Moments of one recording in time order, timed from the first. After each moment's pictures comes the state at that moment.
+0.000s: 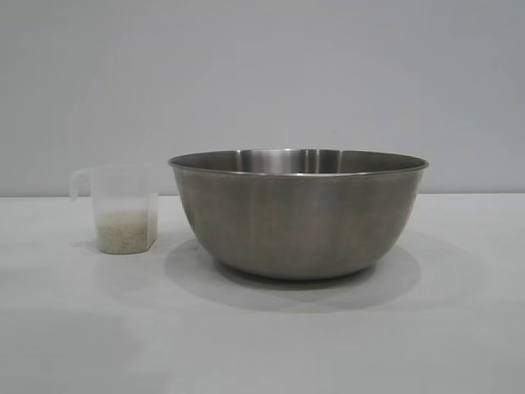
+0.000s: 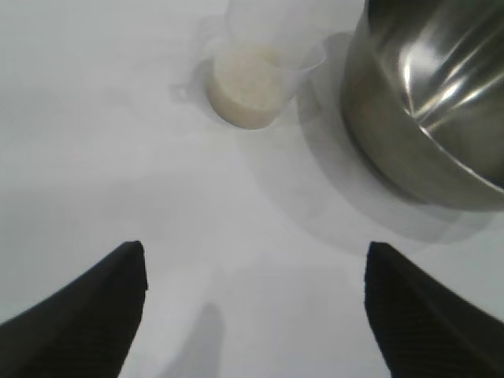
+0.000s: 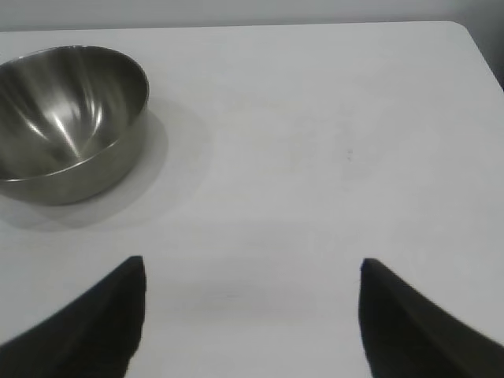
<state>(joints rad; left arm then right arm) -0.07 1.07 -0.25 -1.76 0.35 1.51 0.09 -0.02 -0.49 0.08 1.14 -0.02</state>
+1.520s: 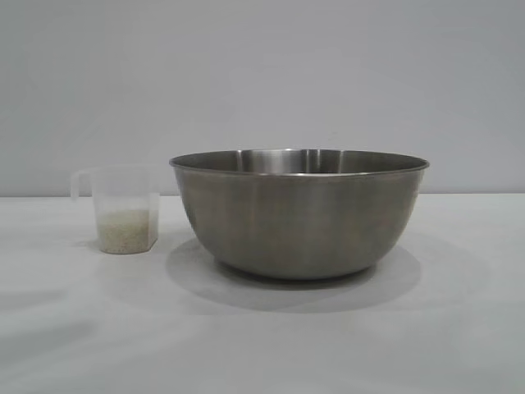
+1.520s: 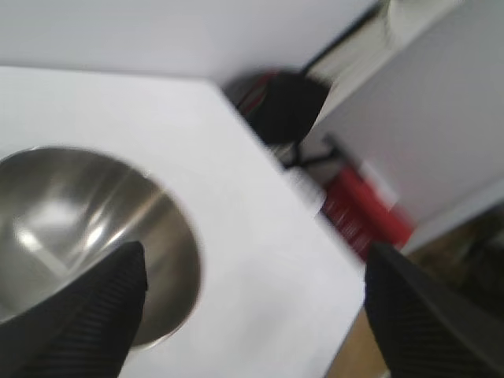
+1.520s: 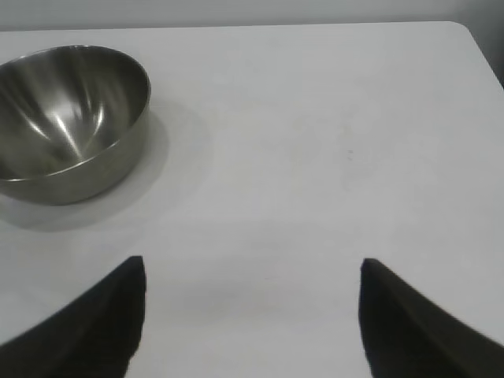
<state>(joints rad) -0.07 1.08 -0.70 -1.37 0.92 1.18 0.09 -0.02 -0.49 0.08 1.14 -0.02</state>
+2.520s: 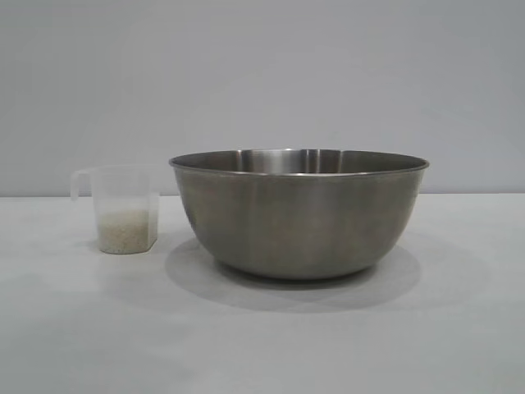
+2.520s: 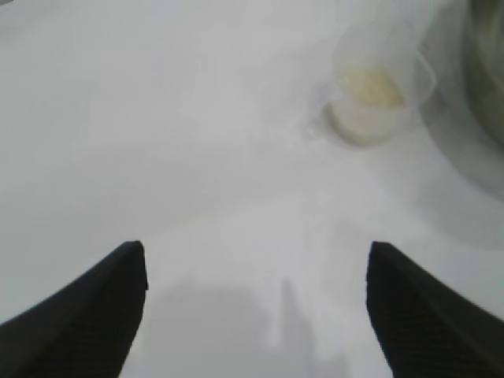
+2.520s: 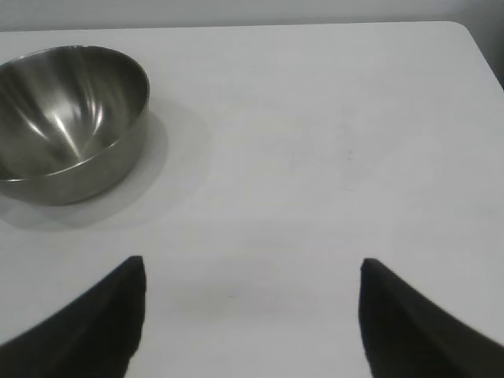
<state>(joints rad) -0.07 1.08 -0.69 -0.22 0.43 0.28 0.09 -0.02 -0.49 0.08 1.14 -0.02</state>
